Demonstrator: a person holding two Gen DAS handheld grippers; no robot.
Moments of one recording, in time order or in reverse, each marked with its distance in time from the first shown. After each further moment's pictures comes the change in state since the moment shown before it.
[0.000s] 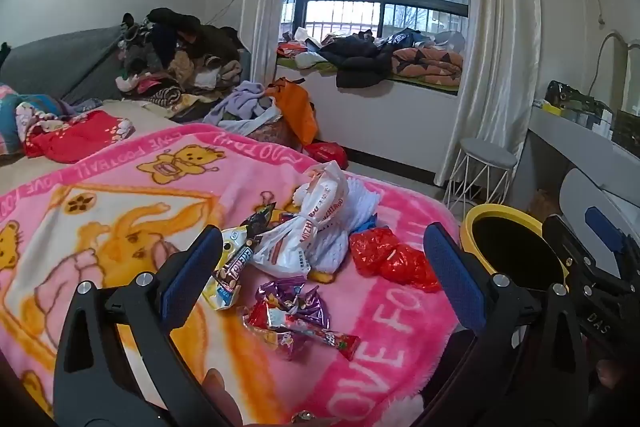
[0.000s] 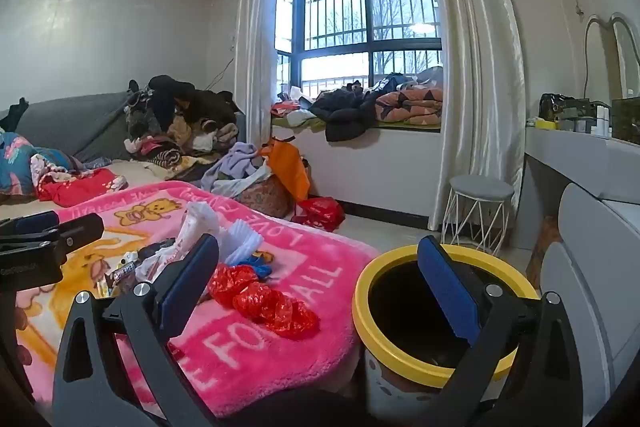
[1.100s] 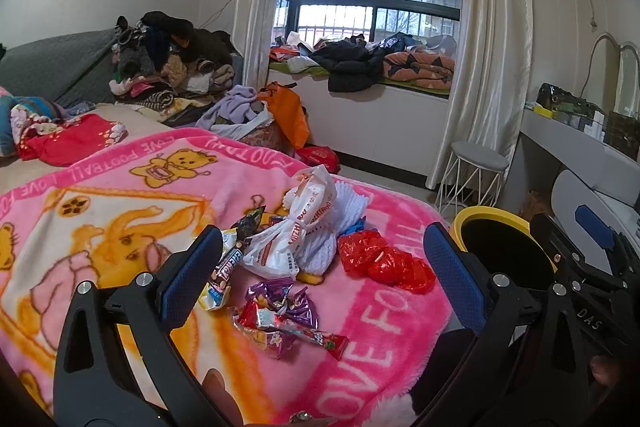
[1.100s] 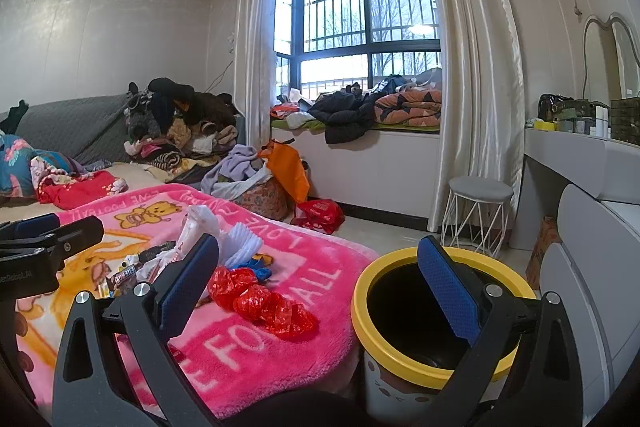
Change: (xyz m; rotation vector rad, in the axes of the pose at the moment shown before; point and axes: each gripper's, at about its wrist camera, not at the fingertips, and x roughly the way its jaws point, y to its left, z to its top) left arm -0.011 -0.012 0.003 0.002 -0.007 -0.026; right arm -0.001 -0.001 0.002 0.004 -0.008 0.002
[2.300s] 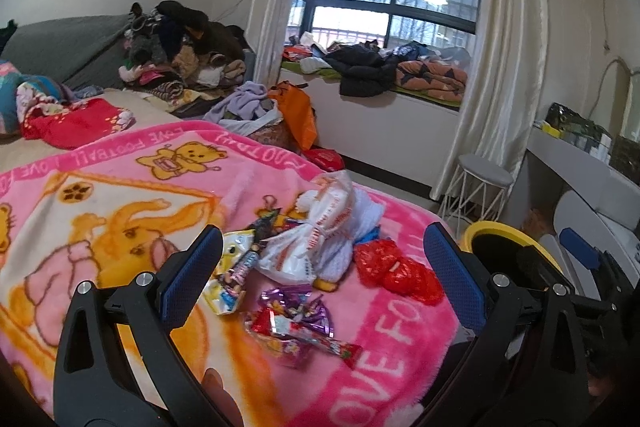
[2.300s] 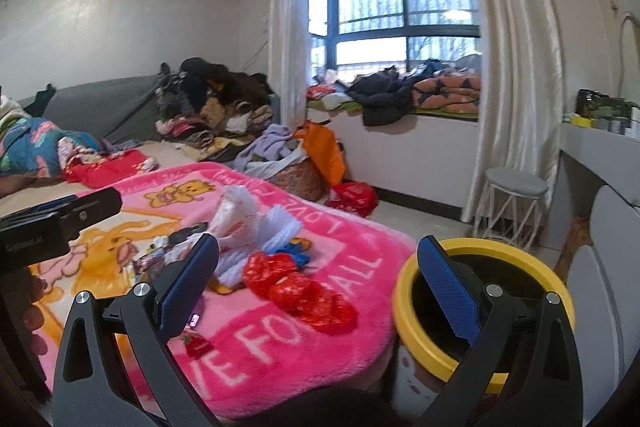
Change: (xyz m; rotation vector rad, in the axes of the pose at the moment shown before) left arm 0.003 0.022 0.005 -0.083 -0.009 0.016; right arm 0.019 0.024 0.001 -0.041 0.081 0.146
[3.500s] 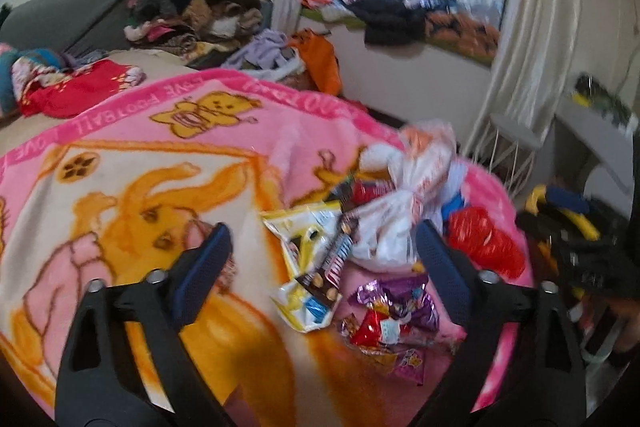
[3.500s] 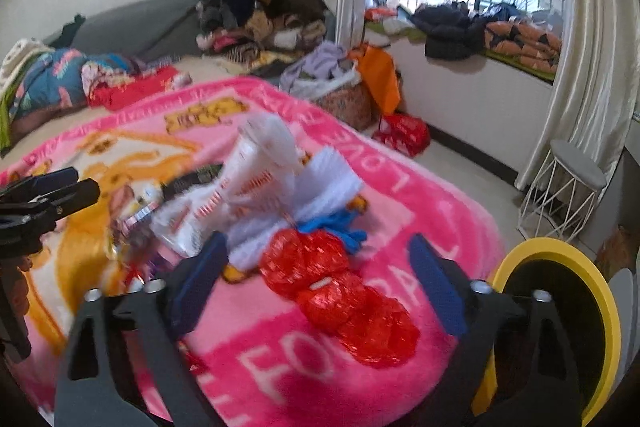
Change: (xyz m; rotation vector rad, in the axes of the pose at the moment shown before) left arm 0.079 0.086 -0.015 0.030 0.211 0.031; right arm 0.141 0.028 0.000 -0.134 0.339 0.162
